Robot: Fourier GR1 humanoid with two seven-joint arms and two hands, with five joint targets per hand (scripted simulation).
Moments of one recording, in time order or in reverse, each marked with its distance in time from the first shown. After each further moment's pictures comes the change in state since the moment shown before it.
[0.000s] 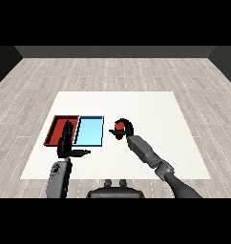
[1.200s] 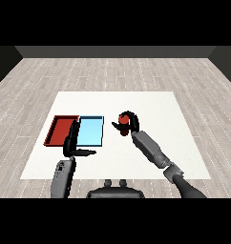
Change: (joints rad) left arm -0.027 -0.018 -0.062 0.023 -0.049 0.016 -0.007; right arm 0.078 -0.122 -0.083 -0.359 0.202 -0.126 0.080
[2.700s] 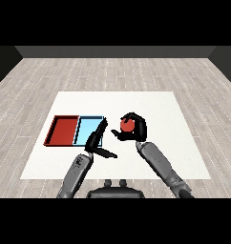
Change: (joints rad) left arm -0.157 -0.028 -0.336 0.024 0.079 0.082 0.261; right arm 0.287 -0.047 -0.038 -0.778 0.401 -0.135 0.275
